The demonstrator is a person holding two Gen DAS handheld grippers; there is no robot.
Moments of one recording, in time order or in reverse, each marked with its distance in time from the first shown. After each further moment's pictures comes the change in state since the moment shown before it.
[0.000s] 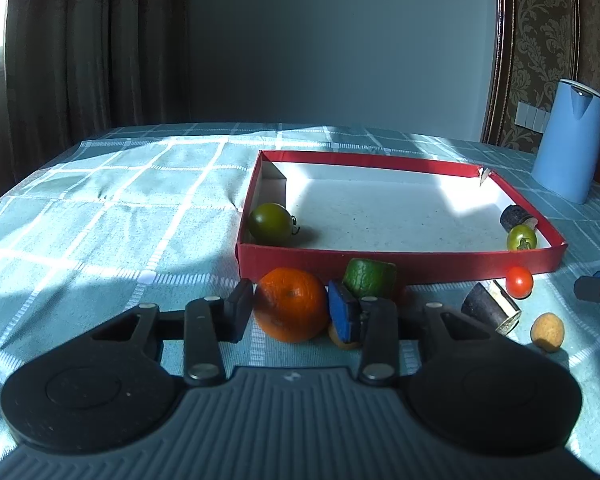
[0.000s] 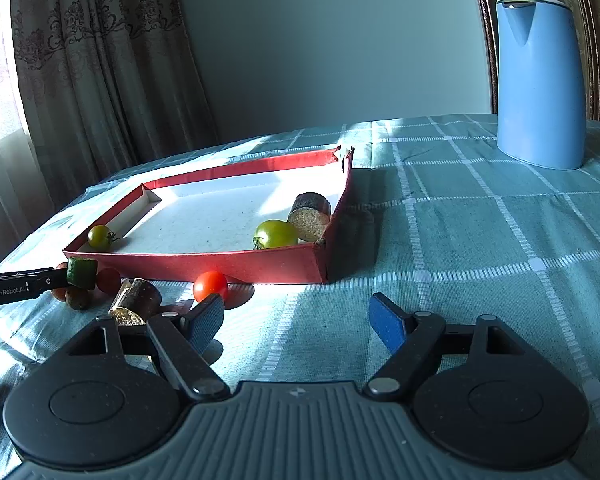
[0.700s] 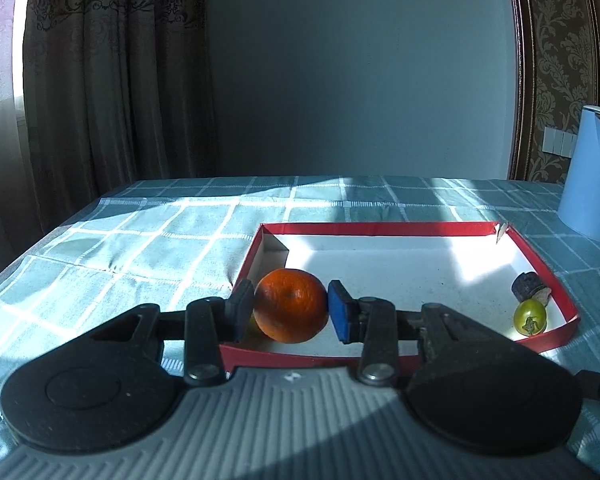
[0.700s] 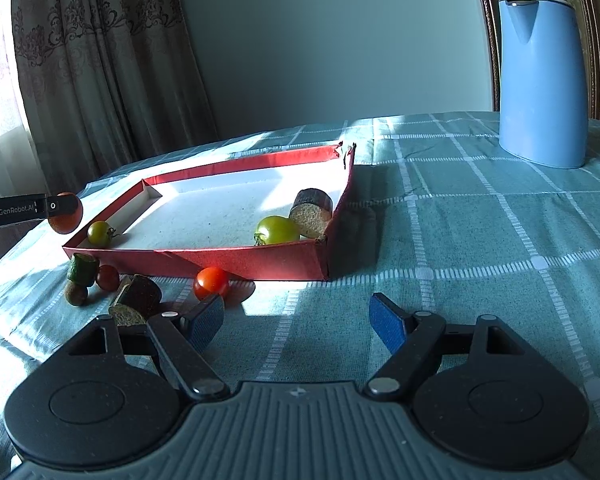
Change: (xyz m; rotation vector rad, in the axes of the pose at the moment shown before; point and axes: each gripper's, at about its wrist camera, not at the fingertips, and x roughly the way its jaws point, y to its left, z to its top) left arm 0.011 -0.045 0.051 0.008 -0.080 0.132; right arm 0.002 0.001 -0.001 -0.003 0.012 0.001
